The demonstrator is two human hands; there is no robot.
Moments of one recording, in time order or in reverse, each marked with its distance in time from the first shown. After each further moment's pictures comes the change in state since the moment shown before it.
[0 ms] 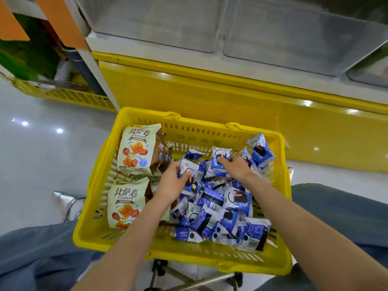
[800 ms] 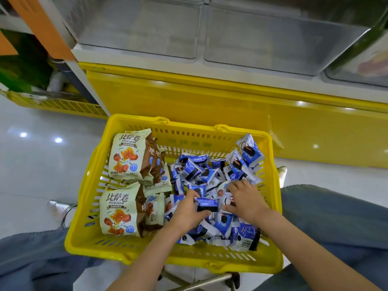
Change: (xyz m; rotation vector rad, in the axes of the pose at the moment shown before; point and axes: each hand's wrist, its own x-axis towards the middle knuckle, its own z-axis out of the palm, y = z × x) left_hand -0.044 -0.004 0.055 0.127 -0.327 -0.045; right_hand -0.056 0.061 -0.012 -0.988 -0.077 -0.323
